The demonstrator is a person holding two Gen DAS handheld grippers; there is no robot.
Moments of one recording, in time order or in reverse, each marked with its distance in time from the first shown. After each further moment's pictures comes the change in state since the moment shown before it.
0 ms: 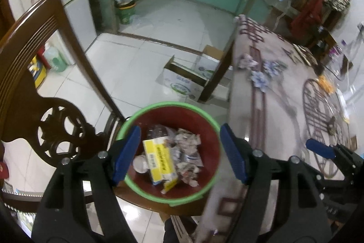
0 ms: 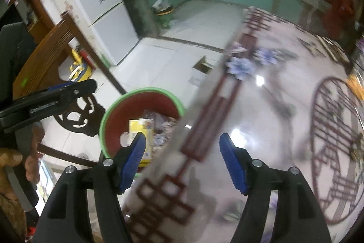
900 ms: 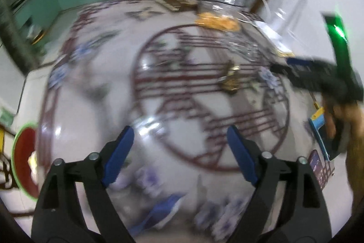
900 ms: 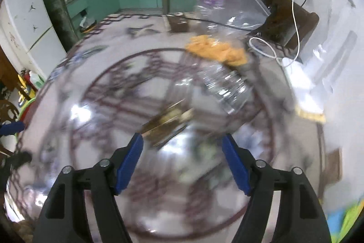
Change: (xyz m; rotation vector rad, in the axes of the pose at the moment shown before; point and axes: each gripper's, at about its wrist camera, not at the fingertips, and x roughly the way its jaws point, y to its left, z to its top) left arm 0.024 -0.403 -0.076 0.415 0.078 -0.278; right arm -0.121 -0.425 -0.074 0.127 -0.044 -0.294
